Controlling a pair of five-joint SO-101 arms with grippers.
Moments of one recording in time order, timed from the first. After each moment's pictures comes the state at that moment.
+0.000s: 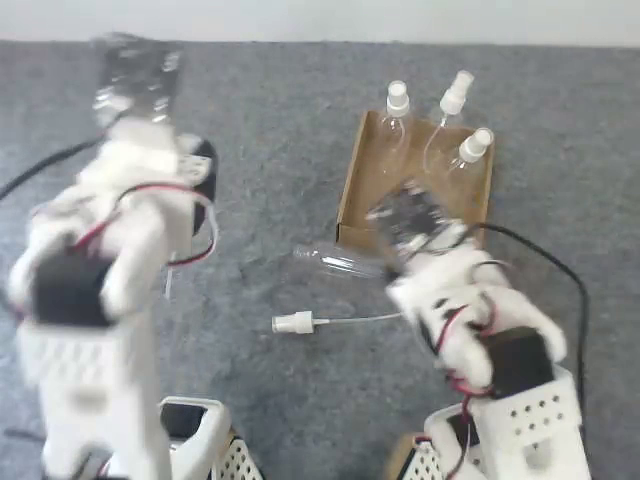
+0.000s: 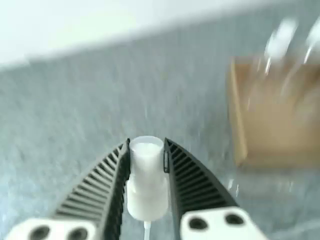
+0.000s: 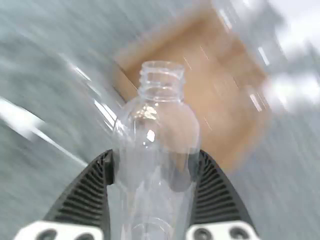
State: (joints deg) left arm -1.1 -38.1 2.5 83.9 -2.4; right arm -22.1 -62.2 41.3 73.2 24.2
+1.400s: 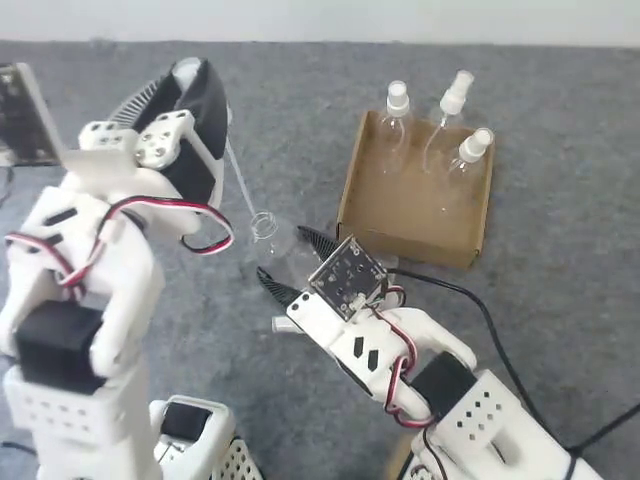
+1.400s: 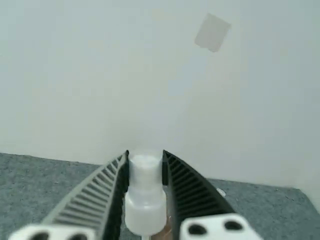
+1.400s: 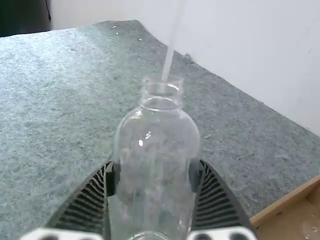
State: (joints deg) left arm 5.5 -43.9 0.8 64.6 23.3; right arm -48.2 -65.7 66.7 26.1 6.7
